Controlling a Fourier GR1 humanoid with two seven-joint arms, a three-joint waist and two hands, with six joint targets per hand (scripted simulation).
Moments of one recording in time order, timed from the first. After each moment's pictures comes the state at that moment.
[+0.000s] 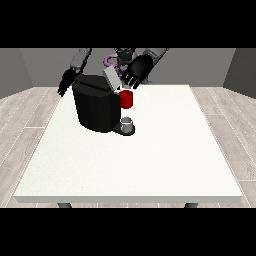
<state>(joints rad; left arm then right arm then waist) -1.23 0.43 0.12 -0.70 -0.72 -0.43 -0.04 -0.45 -0.08 -0.05 -1.25 0.16 -0.18 0.00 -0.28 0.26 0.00</state>
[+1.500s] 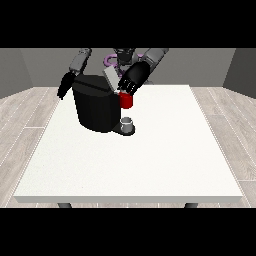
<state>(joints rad) -1.26 0.44 0.12 -0.66 -0.75 -0.39 -0.10 -0.45 -0.08 -0.06 -1.24 0.16 -0.19 -0.02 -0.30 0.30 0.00</state>
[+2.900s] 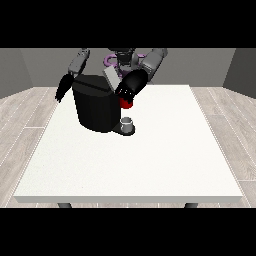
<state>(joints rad) -1.29 0.50 0.11 -0.63 -0.84 -0.26 -0.23 -0.51 -0.09 -0.05 -1.28 0.18 -0.19 0.02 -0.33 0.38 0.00</state>
